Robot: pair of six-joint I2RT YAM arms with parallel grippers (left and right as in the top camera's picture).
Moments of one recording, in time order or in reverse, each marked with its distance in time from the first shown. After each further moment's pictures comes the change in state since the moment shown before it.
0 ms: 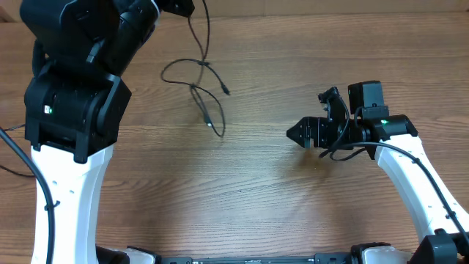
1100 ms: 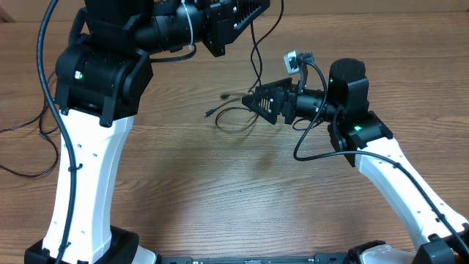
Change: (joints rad) left arm -0.016 0.122 0.052 -0.179 0.693 -0.083; right arm 0.203 -0.001 0.000 0.843 -0.298 0.369
